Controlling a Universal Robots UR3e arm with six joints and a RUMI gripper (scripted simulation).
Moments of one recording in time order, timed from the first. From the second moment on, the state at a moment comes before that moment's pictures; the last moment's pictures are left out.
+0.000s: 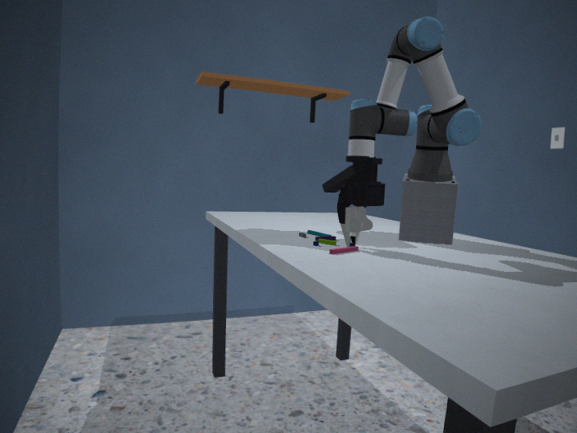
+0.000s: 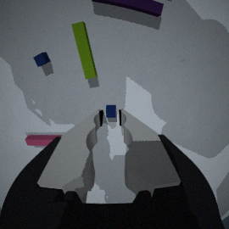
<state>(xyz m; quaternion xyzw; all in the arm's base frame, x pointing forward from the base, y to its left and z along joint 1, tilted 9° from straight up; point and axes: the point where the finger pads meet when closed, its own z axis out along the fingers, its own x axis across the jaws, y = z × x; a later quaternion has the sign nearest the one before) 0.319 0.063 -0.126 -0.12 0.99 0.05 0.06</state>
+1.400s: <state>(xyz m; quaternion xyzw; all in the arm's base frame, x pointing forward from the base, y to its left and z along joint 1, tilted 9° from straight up) 0.317 0.061 -0.103 -0.12 0.99 0.05 0.06</state>
